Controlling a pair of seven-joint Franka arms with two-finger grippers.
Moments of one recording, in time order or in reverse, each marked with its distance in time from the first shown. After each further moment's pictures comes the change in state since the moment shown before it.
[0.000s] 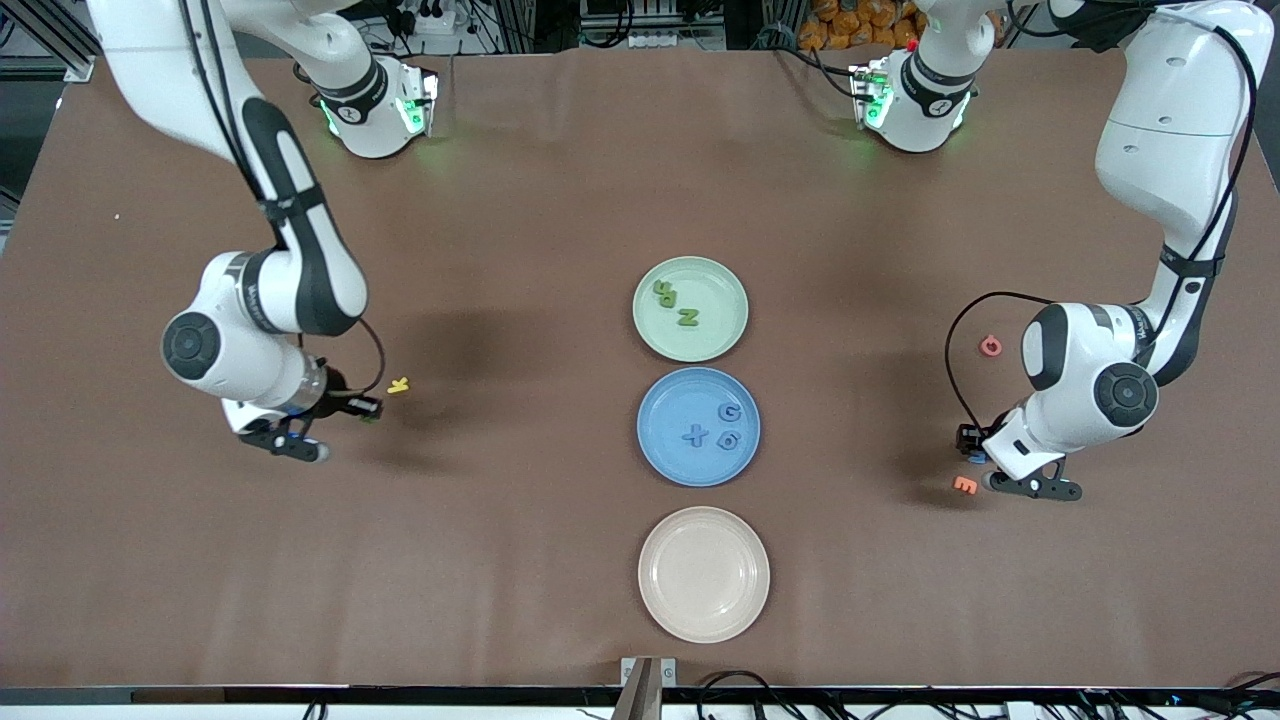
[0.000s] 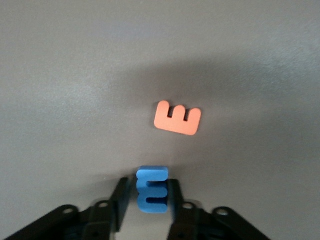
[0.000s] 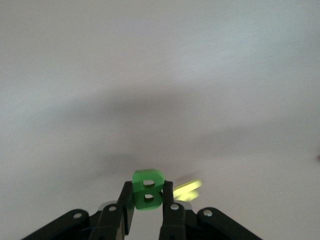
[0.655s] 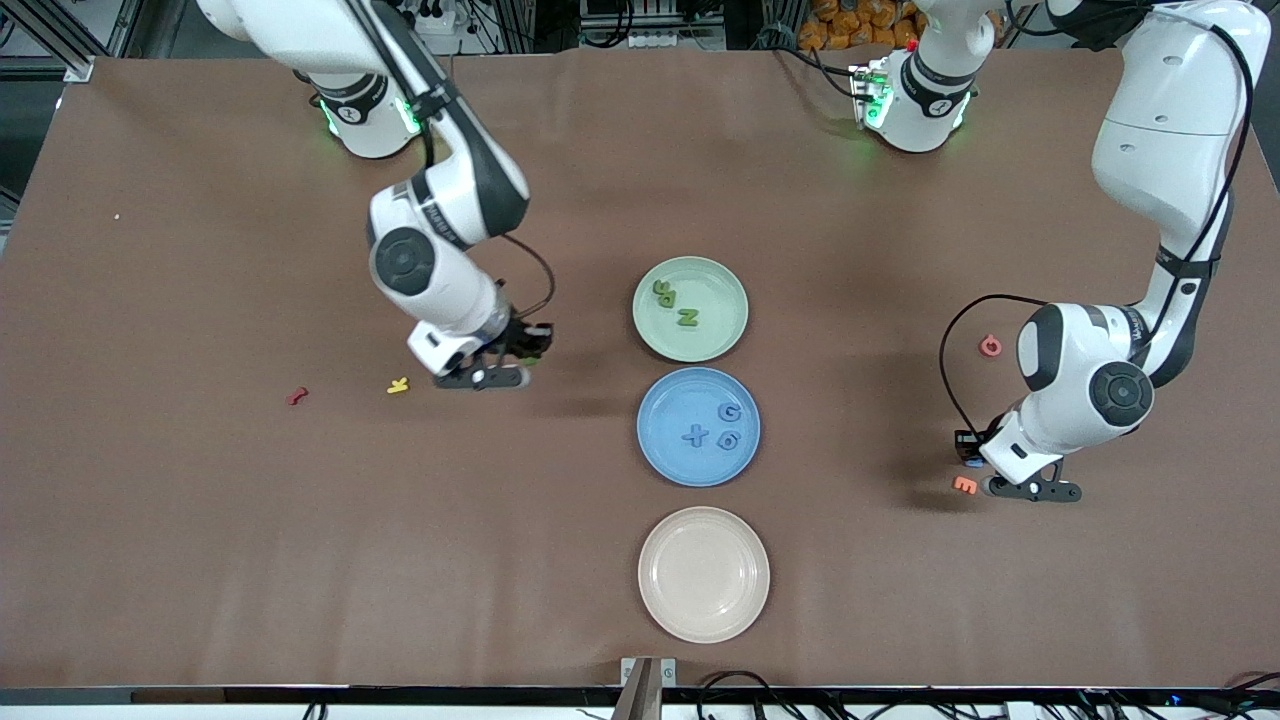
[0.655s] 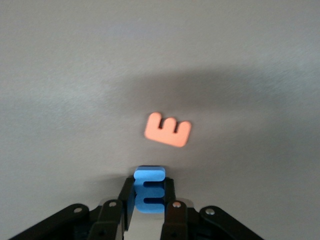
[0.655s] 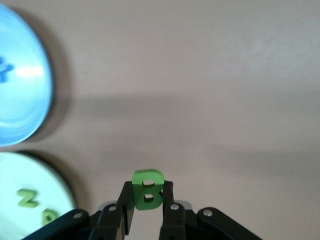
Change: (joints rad) left arm -0.009 -0.001 -0.009 0.005 -0.002 0.015 -0.074; right arm 0.260 -0.045 0.146 0.027 0.002 0.005 0.169
